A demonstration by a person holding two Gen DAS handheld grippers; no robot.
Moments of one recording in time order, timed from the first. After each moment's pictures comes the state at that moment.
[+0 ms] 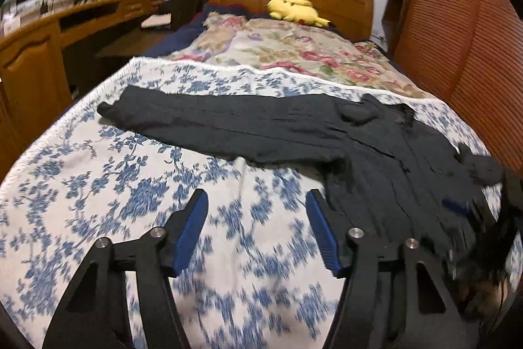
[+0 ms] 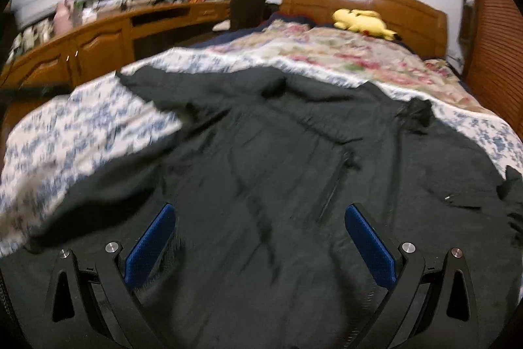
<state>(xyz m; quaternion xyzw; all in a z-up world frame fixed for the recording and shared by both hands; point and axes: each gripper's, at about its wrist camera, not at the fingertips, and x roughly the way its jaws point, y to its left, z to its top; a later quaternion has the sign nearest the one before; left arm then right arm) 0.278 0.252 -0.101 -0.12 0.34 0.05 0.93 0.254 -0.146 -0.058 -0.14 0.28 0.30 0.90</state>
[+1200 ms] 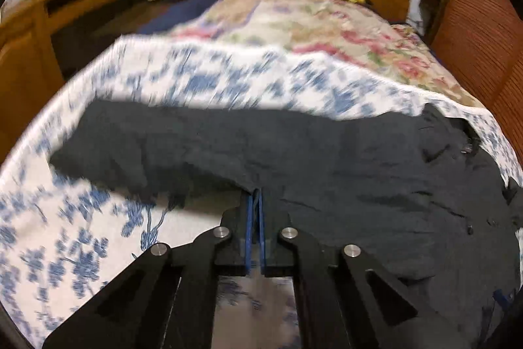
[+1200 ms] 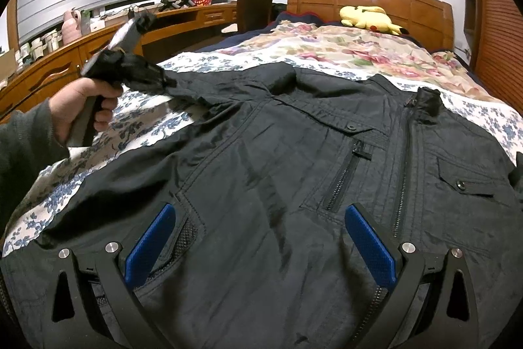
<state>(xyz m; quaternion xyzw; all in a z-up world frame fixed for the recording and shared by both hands) 0.426 0.278 -0.122 -0.11 0.40 0.08 0.91 0.258 -0.160 -0.041 -0.10 0.28 0.31 0.90</state>
